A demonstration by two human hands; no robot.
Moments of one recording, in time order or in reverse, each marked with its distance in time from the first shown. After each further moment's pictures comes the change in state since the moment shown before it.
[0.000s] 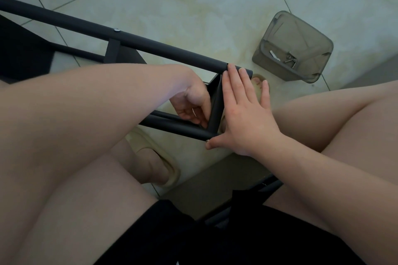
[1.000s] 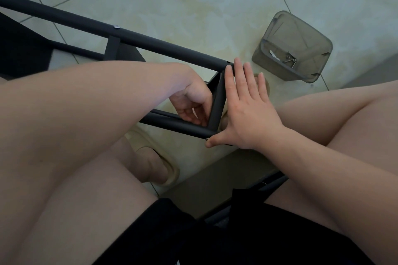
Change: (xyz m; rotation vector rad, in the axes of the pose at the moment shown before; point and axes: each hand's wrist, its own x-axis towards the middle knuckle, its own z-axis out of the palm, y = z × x) left_hand 0.002 -0.003 0.000 -0.022 -0.009 0.023; right_hand 0.007 0.006 -0.002 0.003 0.010 -0.033
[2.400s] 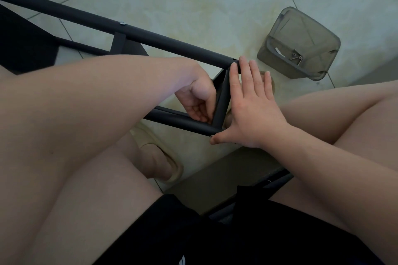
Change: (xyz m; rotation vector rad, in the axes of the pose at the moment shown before) left_hand -0.001 0.000 0.000 -0.022 -0.002 0.022; right_hand -0.001 -0.003 0.001 0.016 0.011 -0.008
